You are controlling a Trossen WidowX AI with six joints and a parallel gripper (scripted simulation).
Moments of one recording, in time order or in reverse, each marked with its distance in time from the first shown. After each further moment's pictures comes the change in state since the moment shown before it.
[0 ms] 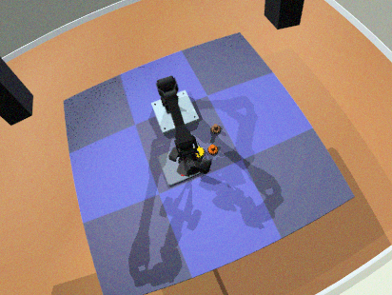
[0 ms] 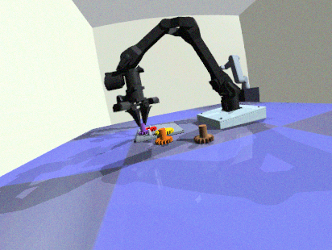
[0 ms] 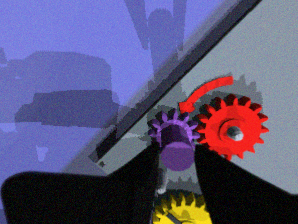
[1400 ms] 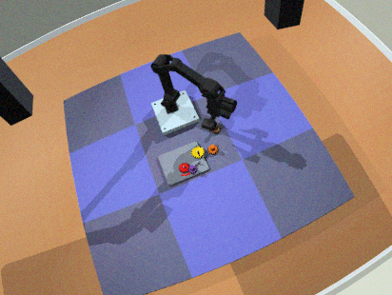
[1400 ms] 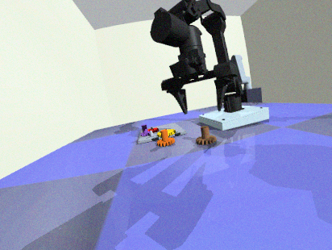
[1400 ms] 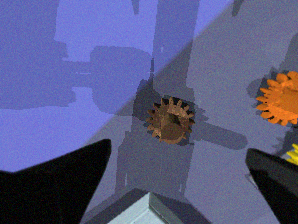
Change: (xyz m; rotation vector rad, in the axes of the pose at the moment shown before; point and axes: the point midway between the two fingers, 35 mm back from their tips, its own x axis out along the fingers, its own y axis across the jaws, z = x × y) arm -0.040 0.011 -0.252 -1.610 0.011 0.034
